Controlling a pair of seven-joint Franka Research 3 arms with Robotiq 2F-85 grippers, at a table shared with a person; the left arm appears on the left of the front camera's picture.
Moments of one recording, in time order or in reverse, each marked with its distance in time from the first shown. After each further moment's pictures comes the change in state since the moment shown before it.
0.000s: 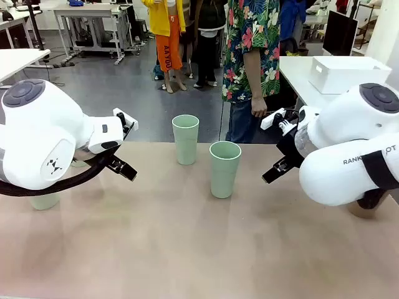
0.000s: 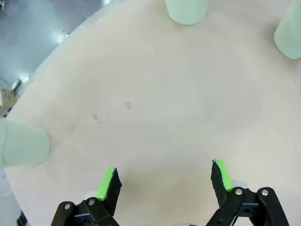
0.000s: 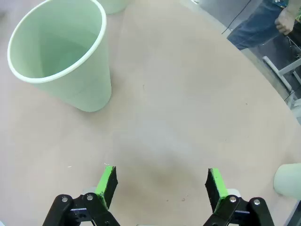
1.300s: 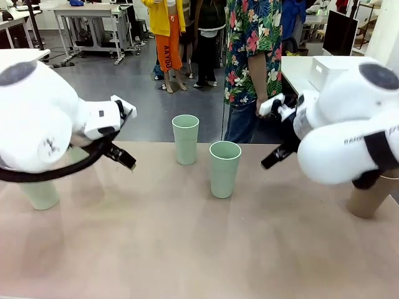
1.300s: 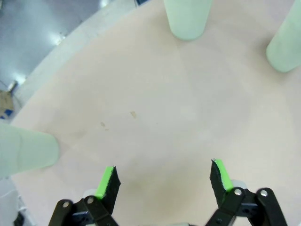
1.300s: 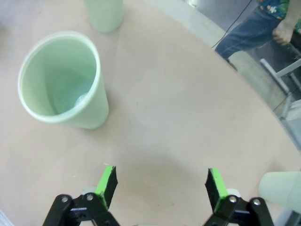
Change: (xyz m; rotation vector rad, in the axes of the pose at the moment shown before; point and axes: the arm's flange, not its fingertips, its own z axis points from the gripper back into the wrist) left arm 0.027 0.017 0.032 -0.043 -0.013 0.000; right arm 0.042 -0.013 0.028 -0.004 -0.007 -0.009
